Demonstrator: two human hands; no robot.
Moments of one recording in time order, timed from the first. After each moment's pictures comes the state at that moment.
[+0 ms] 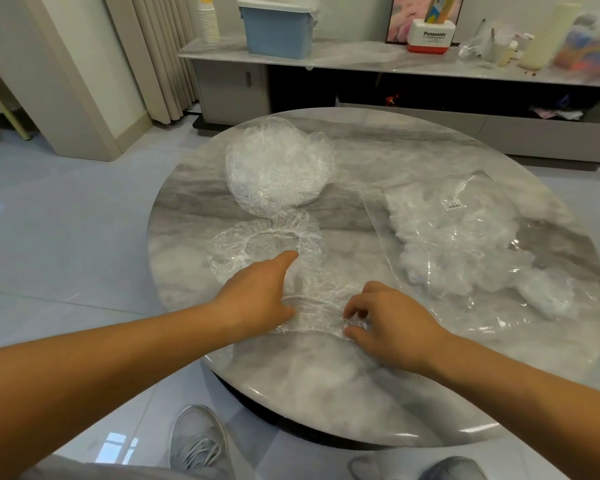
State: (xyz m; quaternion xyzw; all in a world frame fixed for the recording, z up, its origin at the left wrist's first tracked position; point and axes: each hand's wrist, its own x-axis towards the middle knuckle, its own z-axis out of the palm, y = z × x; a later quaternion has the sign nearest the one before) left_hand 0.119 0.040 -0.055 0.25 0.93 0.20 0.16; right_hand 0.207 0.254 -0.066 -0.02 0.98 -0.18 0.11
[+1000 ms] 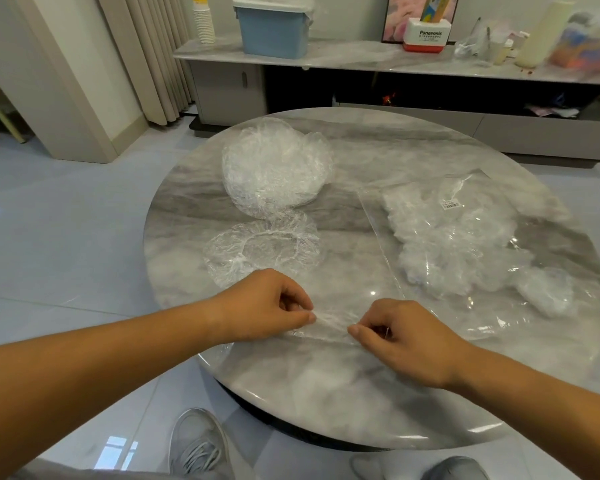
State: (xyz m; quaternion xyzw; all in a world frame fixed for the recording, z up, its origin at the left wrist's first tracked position) left_hand 0.123 0.036 -0.051 0.28 0.86 0.35 0.25; right_hand 0.229 0.271 -0.060 -0.05 0.96 -0.28 0.09
